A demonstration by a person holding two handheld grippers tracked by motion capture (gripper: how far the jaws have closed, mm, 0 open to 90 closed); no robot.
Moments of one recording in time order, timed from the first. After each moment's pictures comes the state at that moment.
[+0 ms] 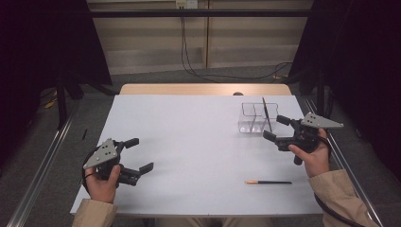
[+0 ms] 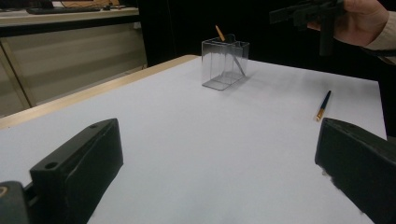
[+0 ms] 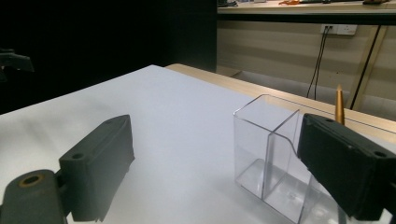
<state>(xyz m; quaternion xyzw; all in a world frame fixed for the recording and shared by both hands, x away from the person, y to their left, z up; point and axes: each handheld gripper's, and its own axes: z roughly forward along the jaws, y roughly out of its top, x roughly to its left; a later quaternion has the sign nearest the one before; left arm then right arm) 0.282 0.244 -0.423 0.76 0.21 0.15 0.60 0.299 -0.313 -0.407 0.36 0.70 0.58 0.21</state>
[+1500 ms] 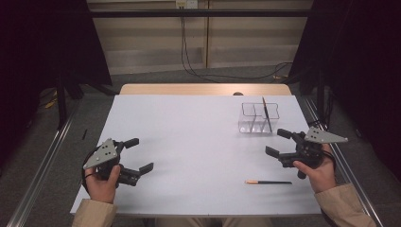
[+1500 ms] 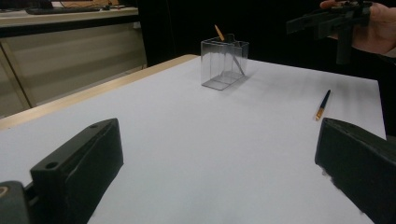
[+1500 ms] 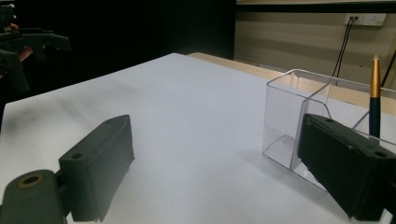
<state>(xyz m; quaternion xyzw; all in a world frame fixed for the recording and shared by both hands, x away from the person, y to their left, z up) 0.281 0.244 -0.422 0.76 0.21 0.15 0.60 0.265 -0.316 -0.421 0.34 0.71 0.59 0.19</state>
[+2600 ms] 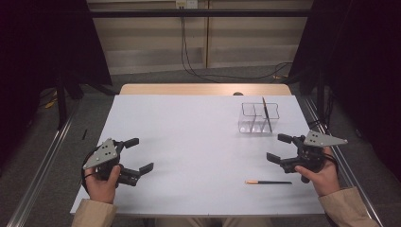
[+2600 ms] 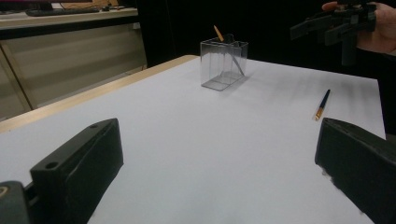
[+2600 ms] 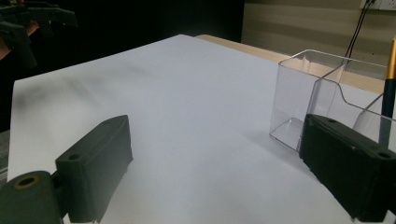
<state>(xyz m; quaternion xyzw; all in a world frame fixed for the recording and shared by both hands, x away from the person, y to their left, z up) 0.280 0.243 -0.420 0.76 0.20 0.15 0.60 0.258 -0.316 -0.422 0.33 0.74 0.56 0.17</state>
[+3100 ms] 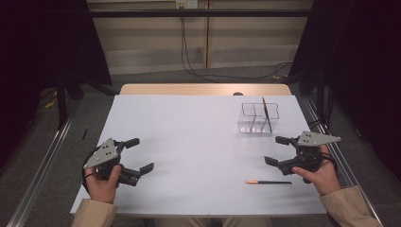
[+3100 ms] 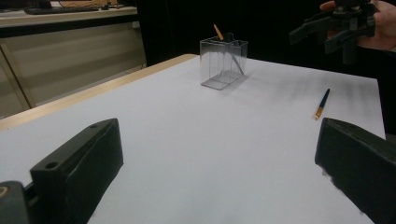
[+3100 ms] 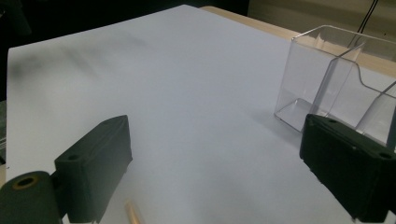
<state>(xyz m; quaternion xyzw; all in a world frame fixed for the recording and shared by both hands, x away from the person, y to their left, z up) 0.281 0.243 -0.421 0.76 0.20 0.15 0.60 0.260 -0.311 -0.422 0.32 0.78 0.52 0.16</state>
